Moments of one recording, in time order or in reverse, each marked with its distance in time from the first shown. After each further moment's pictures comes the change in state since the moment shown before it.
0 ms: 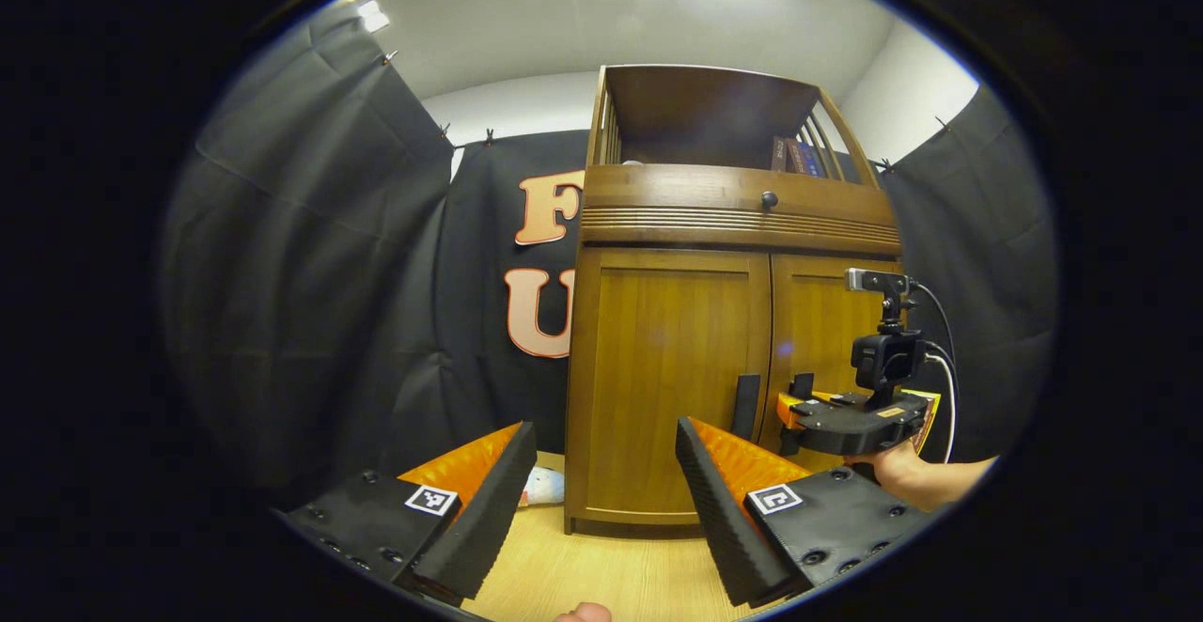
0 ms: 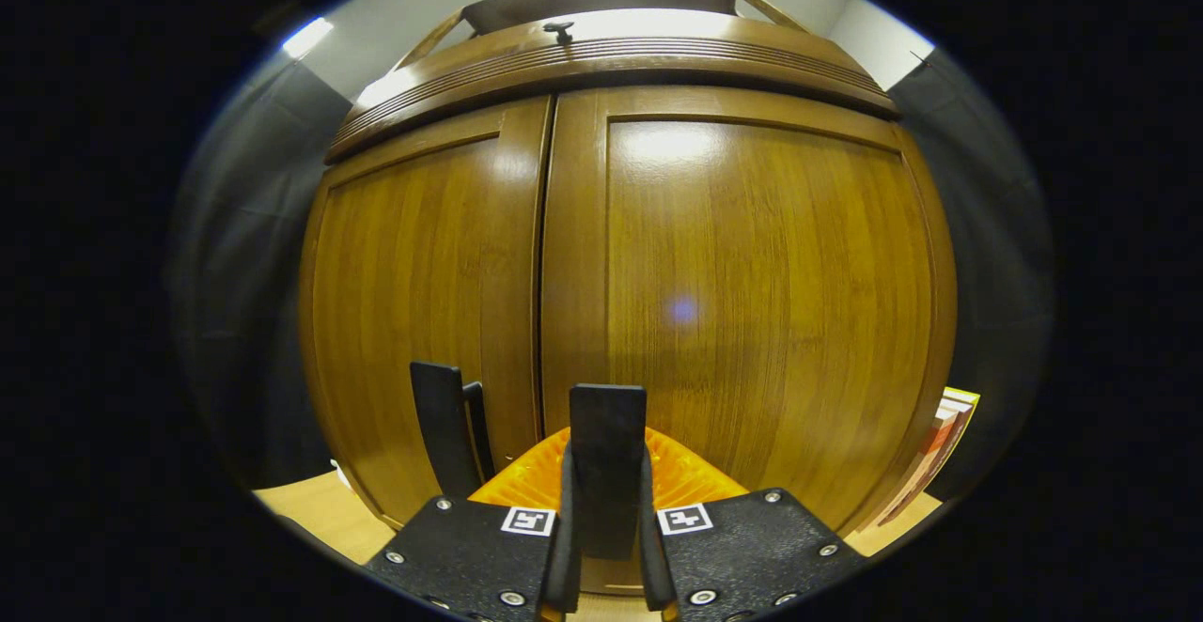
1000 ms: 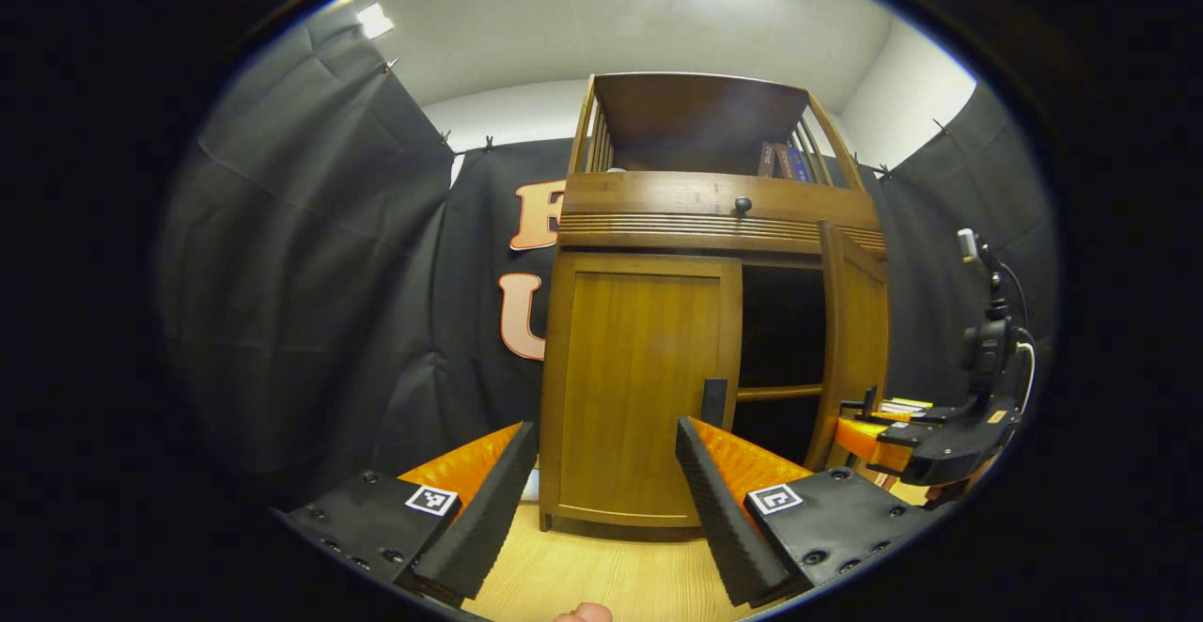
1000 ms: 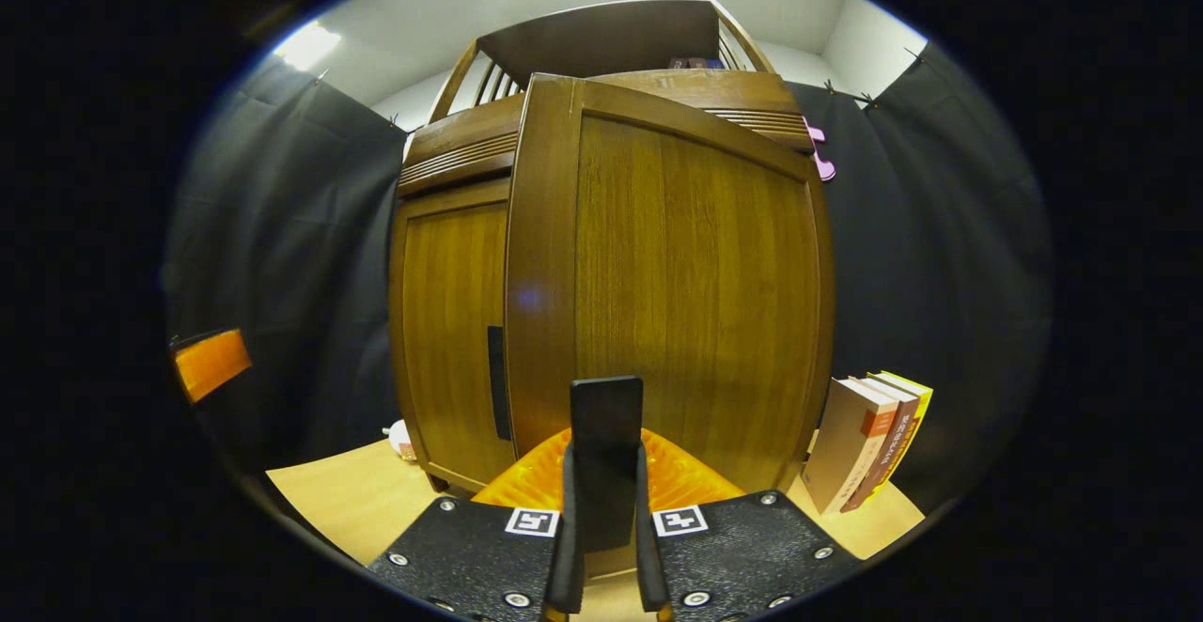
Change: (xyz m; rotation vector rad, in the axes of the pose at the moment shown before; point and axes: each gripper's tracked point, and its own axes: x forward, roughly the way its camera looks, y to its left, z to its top) left arm -0.011 -0.049 -0.004 -0.024 -0.016 0.002; right arm -0.160 -0.045 0.010 0.034 0.041 0.110
